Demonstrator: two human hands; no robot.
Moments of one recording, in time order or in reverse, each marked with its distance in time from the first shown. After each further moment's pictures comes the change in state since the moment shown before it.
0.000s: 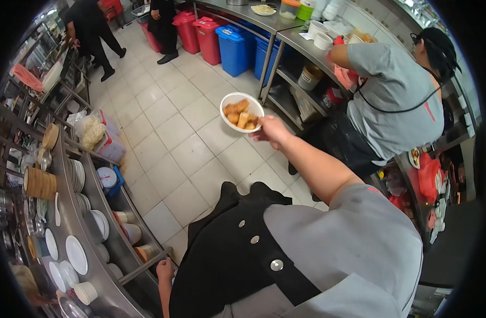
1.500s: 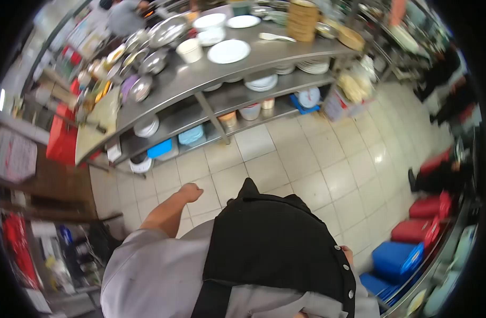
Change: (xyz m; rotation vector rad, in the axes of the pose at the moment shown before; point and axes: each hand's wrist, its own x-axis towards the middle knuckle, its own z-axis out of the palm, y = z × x) left_hand -0.088 0.086 0.175 -0.195 0.214 -0.561; right_hand 0.350 -0.033 0.074 -1.337 -0.879 0.149
